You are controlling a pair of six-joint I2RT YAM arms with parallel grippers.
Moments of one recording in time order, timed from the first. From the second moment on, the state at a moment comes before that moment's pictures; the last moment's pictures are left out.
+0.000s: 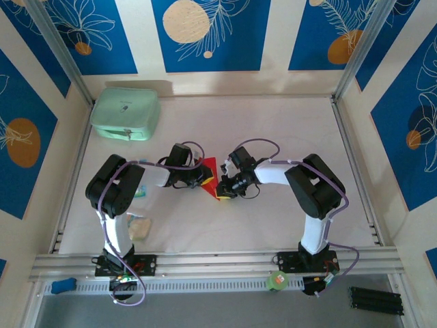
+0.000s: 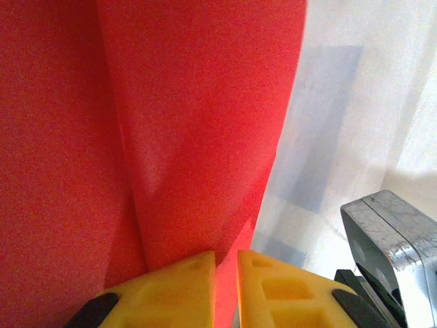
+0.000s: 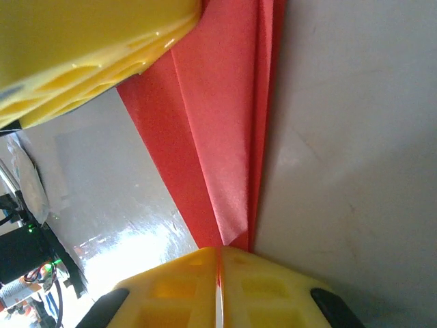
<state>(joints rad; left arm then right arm) -0.50 1.90 0.87 0.18 0.59 -0.99 0.62 1.85 0.95 -0.28 -0.63 0.59</state>
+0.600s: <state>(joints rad) -0.50 1.90 0.87 0.18 0.59 -0.99 0.64 1.80 0.98 -0.28 -0.59 0.60</state>
